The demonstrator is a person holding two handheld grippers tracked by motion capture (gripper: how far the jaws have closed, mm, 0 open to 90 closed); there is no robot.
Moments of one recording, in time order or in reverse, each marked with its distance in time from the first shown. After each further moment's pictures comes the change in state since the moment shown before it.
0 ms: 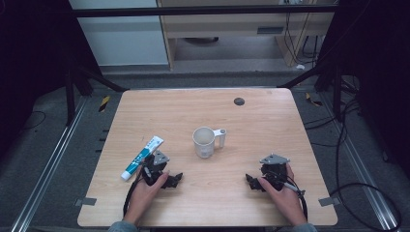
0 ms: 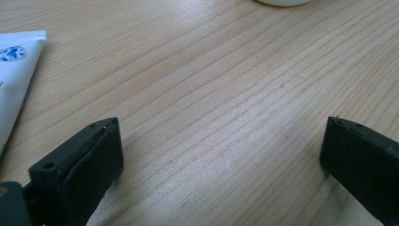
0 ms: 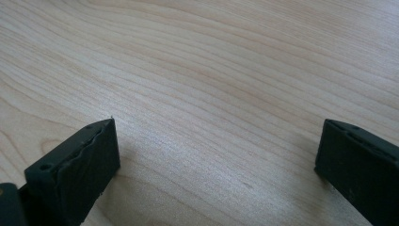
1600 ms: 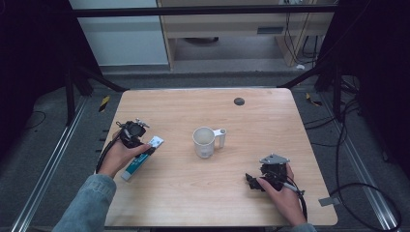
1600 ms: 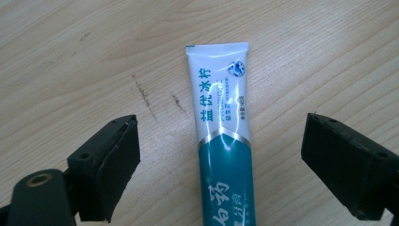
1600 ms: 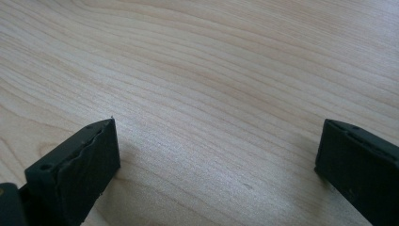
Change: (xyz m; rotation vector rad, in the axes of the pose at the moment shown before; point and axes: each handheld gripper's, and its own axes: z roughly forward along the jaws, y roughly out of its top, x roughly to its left) left arm 0.104 0.072 -0.029 0.338 0.119 -0.012; right arm 0.001 0.000 0.000 -0.001 -0.015 0.006
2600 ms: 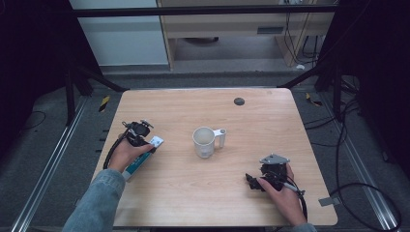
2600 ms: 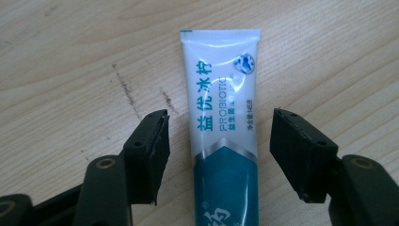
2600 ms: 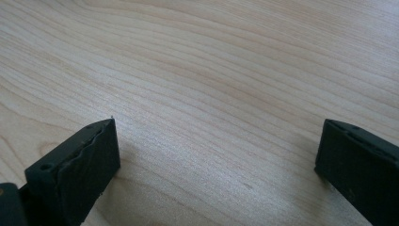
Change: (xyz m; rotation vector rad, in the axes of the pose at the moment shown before) left arm 0.002 0.007 0.029 0.107 -0.022 -0.021; right arm 0.000 0.000 0.000 -0.001 0.004 -0.004
